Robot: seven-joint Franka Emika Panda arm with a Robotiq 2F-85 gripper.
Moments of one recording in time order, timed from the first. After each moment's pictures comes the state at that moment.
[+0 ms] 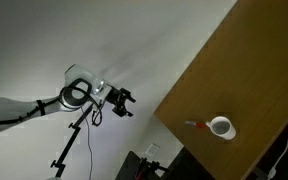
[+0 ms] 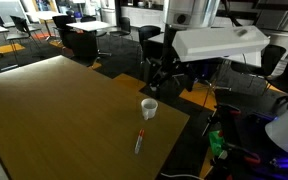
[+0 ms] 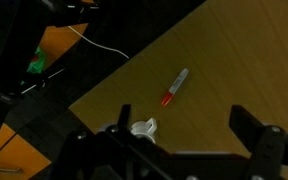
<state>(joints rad) 0.04 -0.20 0.25 -2.54 -0.01 2.34 1.26</state>
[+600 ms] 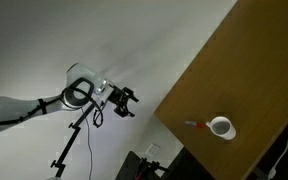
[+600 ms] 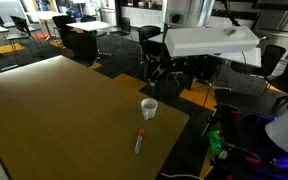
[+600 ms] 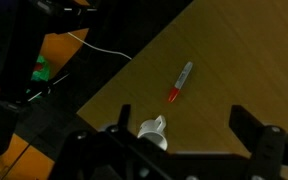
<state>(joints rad) 0.03 -0.19 0.21 -2.54 -0.01 2.35 1.33</state>
